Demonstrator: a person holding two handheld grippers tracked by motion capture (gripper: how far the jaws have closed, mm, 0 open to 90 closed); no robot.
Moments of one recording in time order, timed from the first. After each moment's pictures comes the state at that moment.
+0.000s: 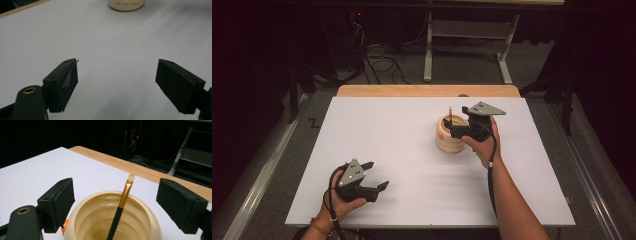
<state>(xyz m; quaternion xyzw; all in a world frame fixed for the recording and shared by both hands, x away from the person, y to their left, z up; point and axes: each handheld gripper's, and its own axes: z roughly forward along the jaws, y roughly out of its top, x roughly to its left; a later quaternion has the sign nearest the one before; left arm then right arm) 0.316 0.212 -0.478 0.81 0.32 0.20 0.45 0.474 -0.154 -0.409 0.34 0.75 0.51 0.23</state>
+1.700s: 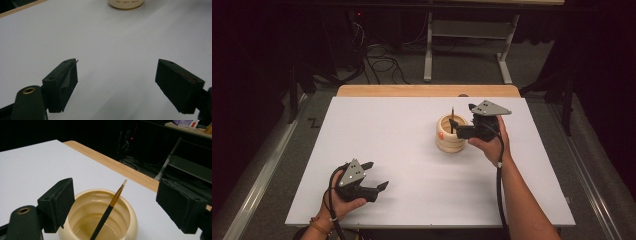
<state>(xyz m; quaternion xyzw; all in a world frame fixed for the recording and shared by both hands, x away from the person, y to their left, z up) 0.317 0.213 -0.479 0.81 0.32 0.20 0.45 0.462 -0.165 -0.388 0.31 0.77 0.47 0.28</state>
